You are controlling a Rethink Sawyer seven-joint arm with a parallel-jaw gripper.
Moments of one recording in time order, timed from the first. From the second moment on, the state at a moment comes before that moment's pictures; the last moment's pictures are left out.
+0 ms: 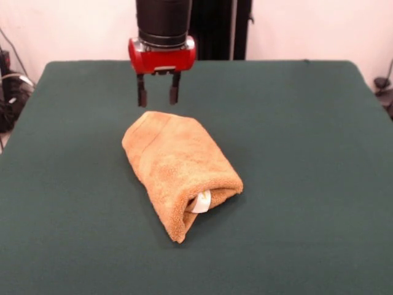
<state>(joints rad) -0.51 -0.67 0.25 1.76 -0.60 0.48 1.57</state>
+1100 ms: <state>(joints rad) -0.55 -0.58 0.26 1.74 -0.65 0.51 1.57</state>
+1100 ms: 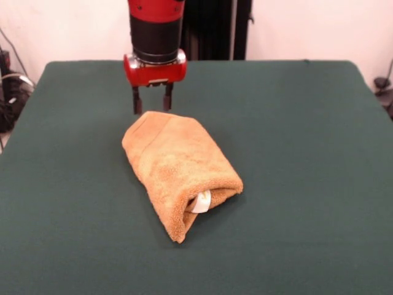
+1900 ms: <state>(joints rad) -0.55 -0.56 0.26 1.74 -0.70 0.56 1.57</state>
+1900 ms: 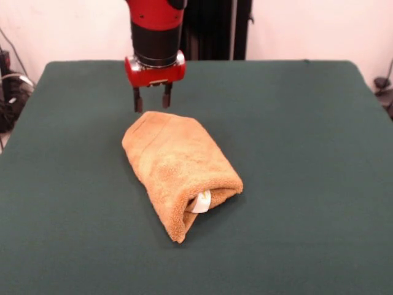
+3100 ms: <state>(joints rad) -0.61 -0.51 0.32 1.74 -0.77 0.56 1.57</state>
